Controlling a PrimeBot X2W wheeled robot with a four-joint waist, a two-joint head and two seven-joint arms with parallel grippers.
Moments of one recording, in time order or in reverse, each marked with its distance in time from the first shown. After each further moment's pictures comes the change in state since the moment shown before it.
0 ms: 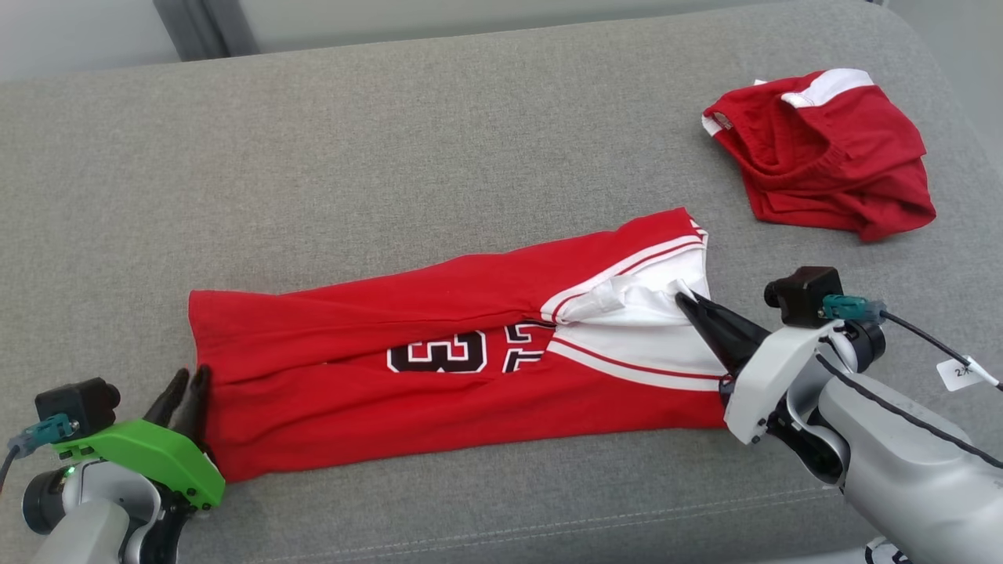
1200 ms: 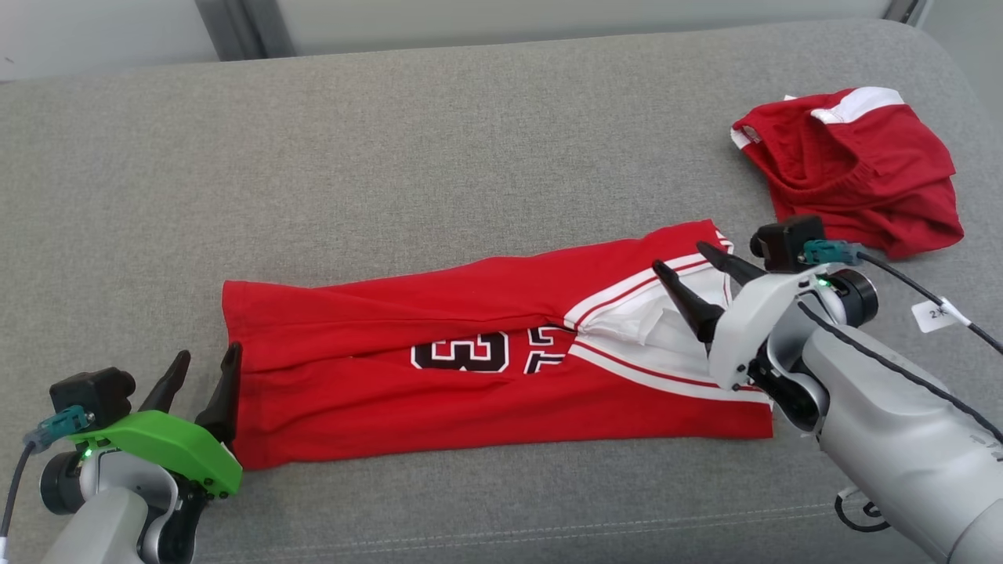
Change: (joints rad) left arm -0.003 -0.025 0.008 -0.043 0.040 0.002 -0.038; right arm -0.095 0.075 -0.056 0.114 -0.018 -0.029 0.092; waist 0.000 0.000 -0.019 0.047
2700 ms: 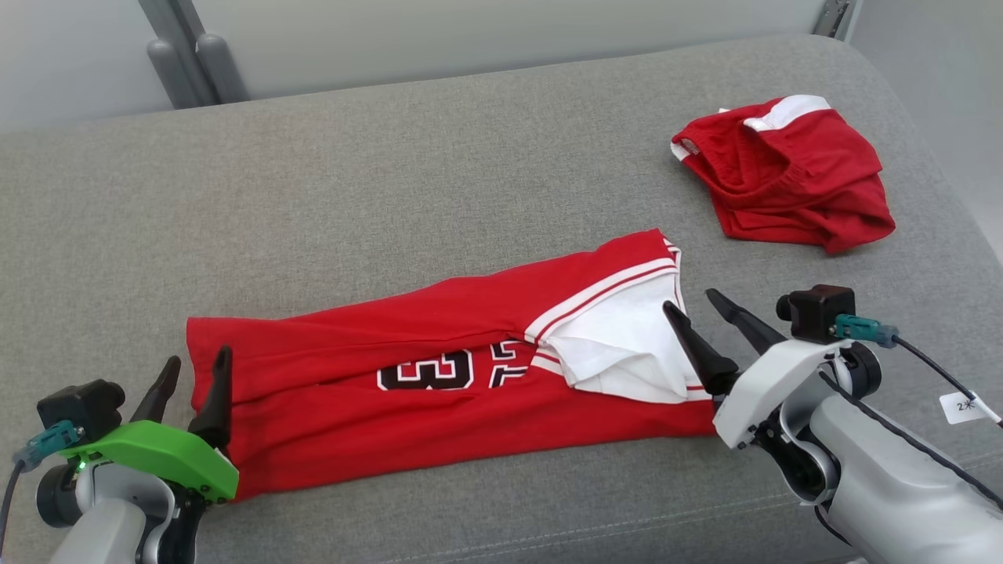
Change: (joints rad) left arm 0.045 -0.012 0.055 -0.035 0.009 0.016 -0.017; right arm 0.186 -0.020 -0.050 -0.147 0.065 -0.034 -0.113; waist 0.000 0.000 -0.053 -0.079
